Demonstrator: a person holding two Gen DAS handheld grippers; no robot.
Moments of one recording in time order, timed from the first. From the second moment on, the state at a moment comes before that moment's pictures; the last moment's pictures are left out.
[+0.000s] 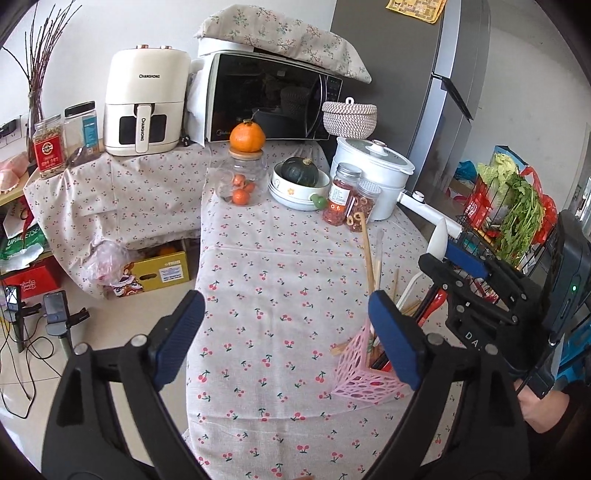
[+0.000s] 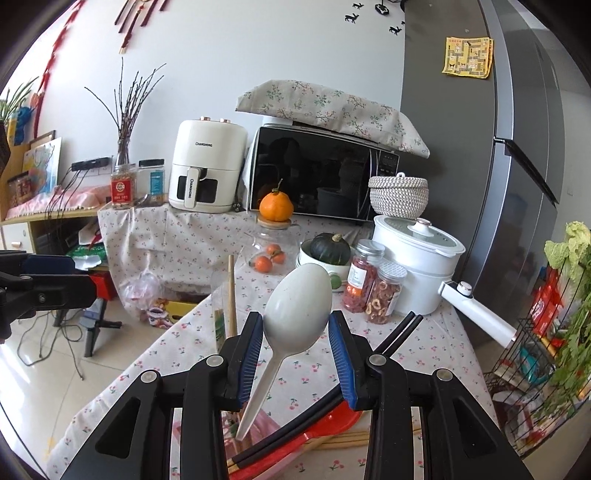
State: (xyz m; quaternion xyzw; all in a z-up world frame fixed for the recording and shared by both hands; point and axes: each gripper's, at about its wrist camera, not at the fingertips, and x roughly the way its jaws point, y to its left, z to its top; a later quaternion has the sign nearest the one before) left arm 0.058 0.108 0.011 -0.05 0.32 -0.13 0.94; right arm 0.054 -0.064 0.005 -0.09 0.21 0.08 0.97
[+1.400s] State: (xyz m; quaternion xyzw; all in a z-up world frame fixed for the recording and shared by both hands) left arm 0.225 0.089 -0.080 -0.03 0.54 -0.18 0.82; right arm 0.101 -0.264 -0.046 0.07 0.47 -0.07 0.88
